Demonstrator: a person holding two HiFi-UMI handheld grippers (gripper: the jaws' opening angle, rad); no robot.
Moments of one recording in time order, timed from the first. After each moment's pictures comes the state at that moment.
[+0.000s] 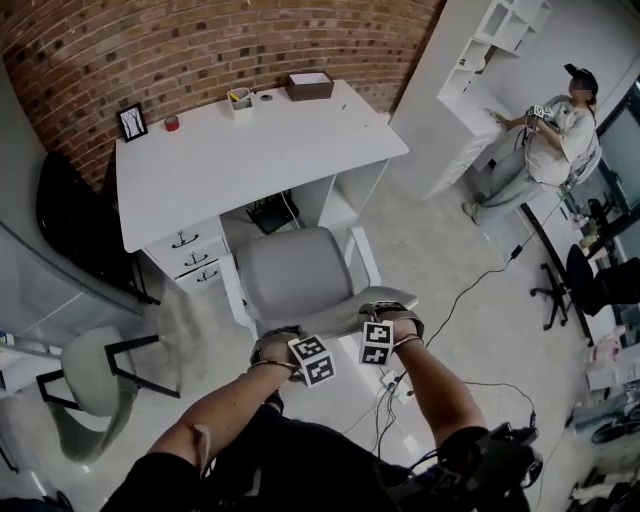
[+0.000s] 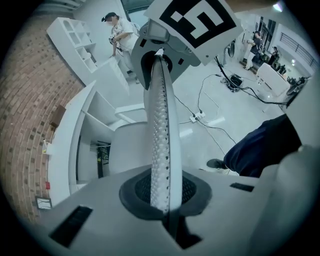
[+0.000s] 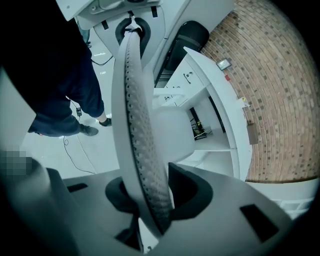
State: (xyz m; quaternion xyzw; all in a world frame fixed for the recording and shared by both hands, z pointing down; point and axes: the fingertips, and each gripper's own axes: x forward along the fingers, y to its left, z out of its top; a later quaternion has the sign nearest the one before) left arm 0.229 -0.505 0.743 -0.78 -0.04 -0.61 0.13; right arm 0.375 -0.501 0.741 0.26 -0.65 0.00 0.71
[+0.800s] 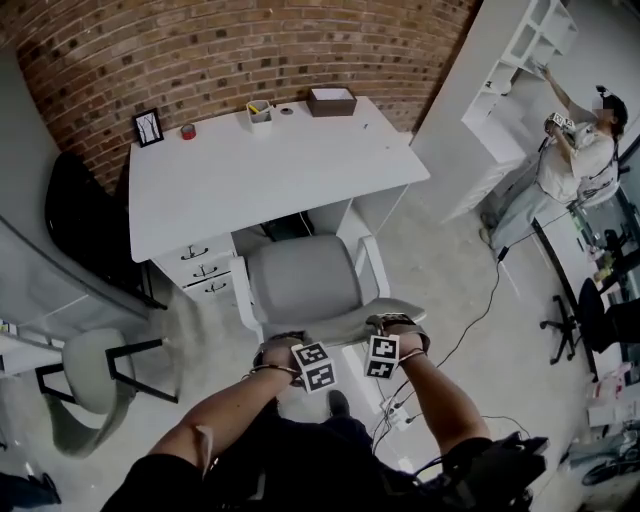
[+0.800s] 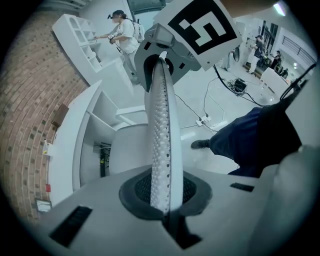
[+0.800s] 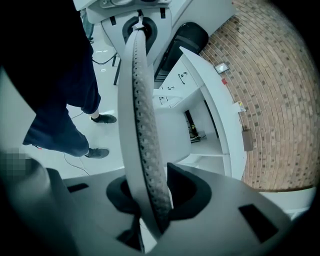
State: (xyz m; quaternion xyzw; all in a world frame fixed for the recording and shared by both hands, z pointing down) left arm 0.271 -0.561 0.739 -0.78 -0.02 -0.61 0.12; right arm 0.418 -0.561 0.739 0.26 -0.65 -0.04 0.71
